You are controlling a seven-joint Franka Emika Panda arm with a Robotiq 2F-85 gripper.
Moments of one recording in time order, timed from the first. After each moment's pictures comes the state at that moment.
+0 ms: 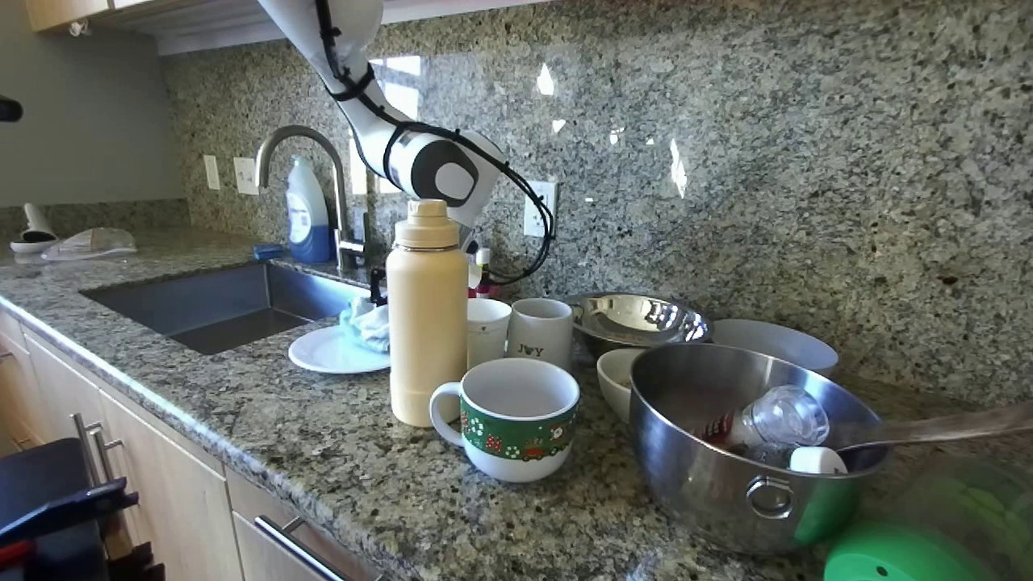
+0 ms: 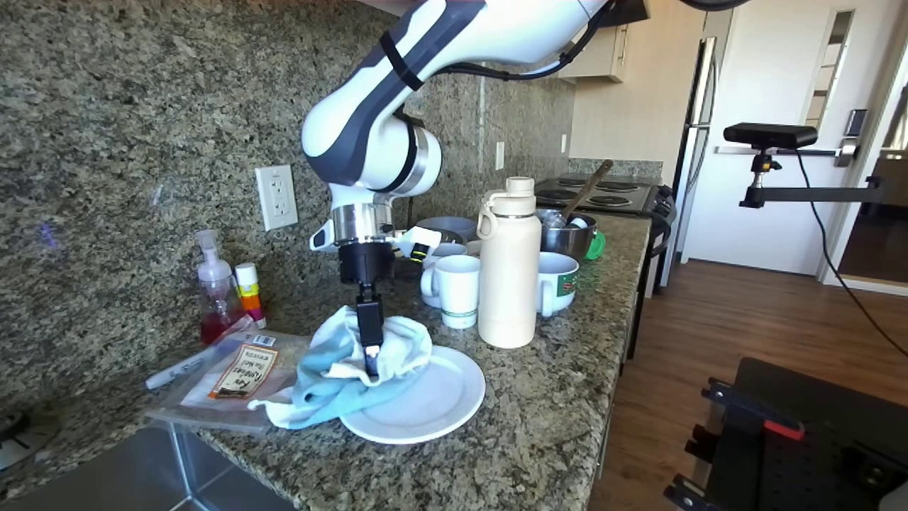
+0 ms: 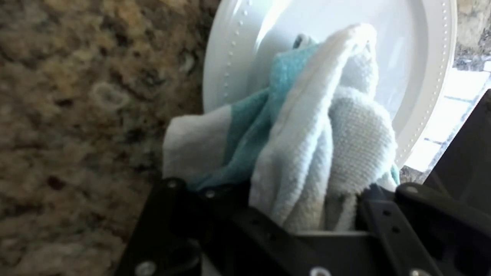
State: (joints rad) arm 0.01 0.74 0.20 -1.62 0.23 2.01 -0.89
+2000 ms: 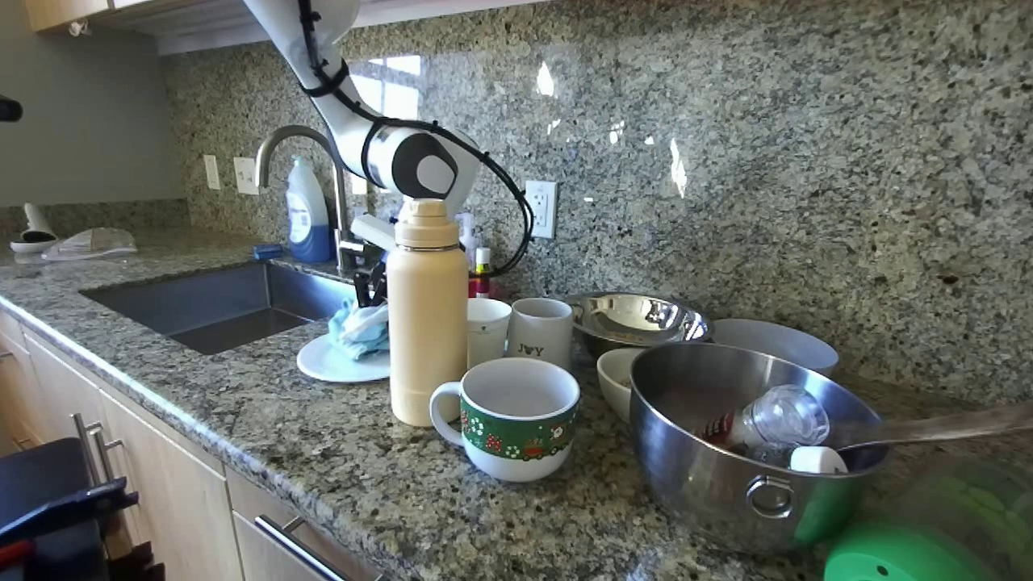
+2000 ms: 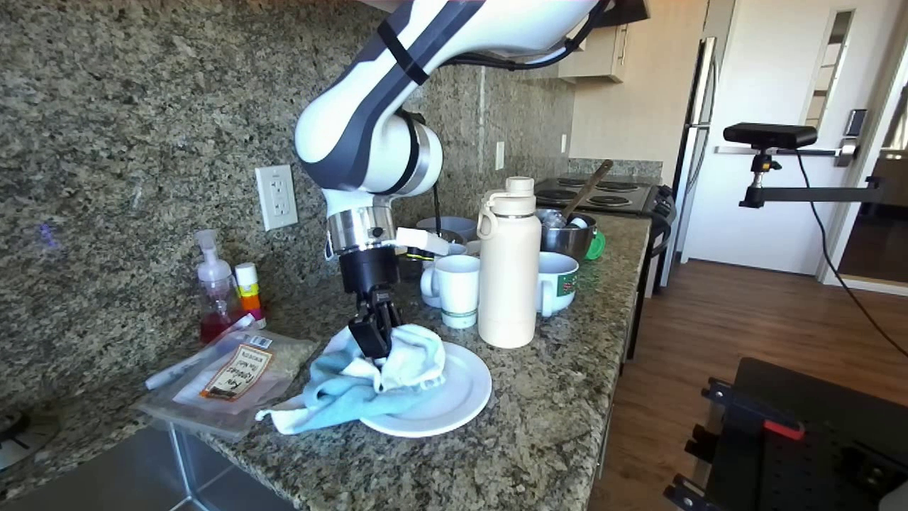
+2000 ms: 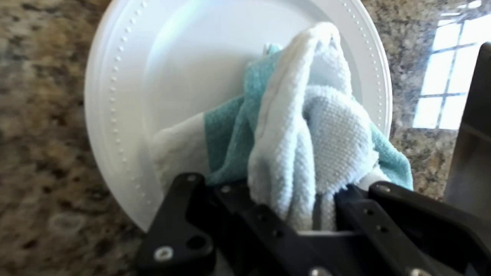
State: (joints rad) arm 0.05 0.69 0.19 -1.70 0.16 2.01 -0.45
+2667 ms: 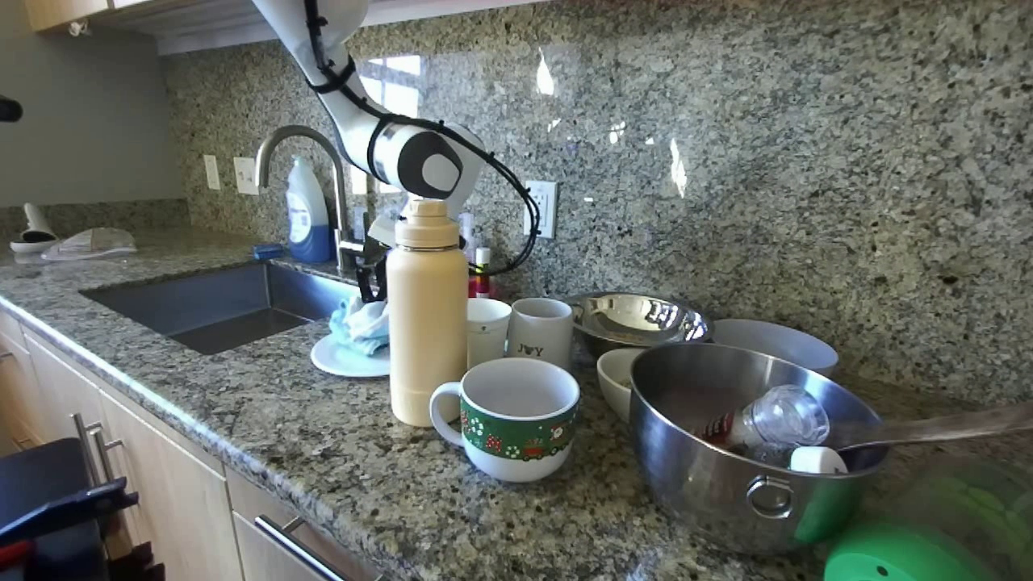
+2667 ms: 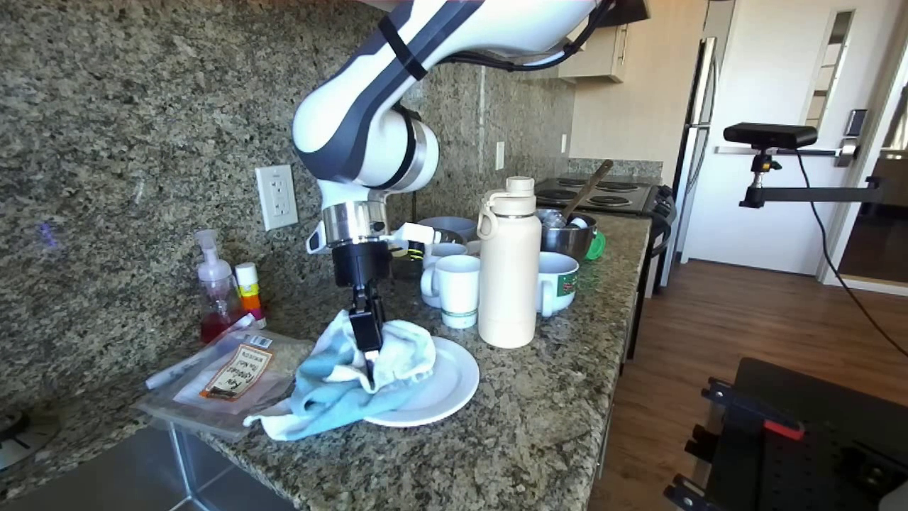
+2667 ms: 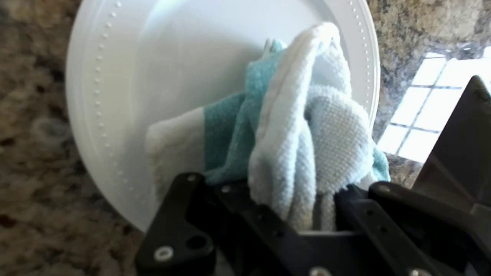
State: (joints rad) arm 0.00 0.71 0.26 -1.66 0.16 2.00 -0.71
